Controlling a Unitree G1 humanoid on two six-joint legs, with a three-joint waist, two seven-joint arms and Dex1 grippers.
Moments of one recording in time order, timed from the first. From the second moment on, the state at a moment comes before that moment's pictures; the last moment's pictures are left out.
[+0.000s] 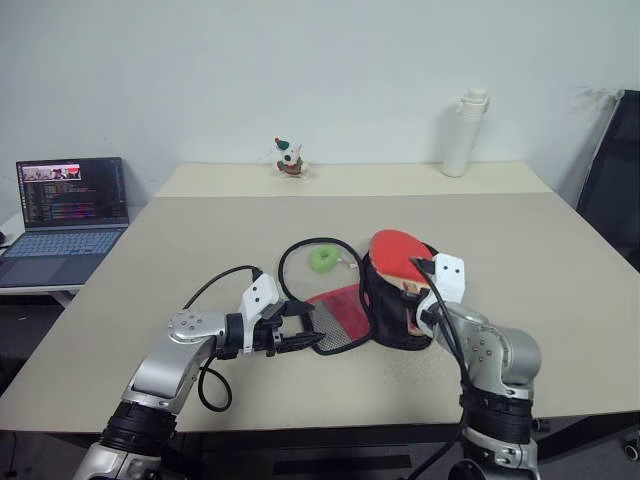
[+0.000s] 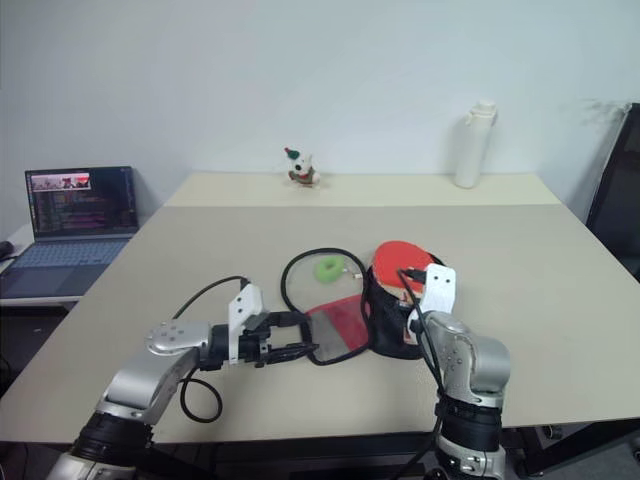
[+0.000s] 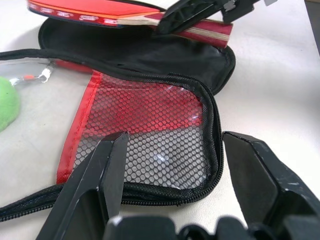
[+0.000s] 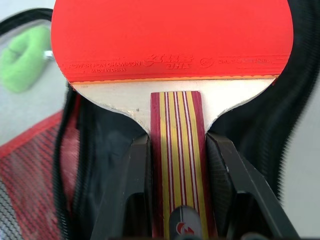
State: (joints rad) left arm -0.40 0.61 -0.09 0.01 -0.29 0.32 -1.08; right arm -0.57 0.14 -0.24 -0.27 0.26 1.25 -0.18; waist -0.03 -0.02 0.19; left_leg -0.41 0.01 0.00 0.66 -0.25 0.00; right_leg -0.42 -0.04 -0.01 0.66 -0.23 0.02
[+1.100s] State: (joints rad) left arm -0.37 0.62 -0.07 0.00 -0.30 0.34 -1.06; right arm -0.41 0.07 -0.09 -0.29 0.20 1.11 -0.19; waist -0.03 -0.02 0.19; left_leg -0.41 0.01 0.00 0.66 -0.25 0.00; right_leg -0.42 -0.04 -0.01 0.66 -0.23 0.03
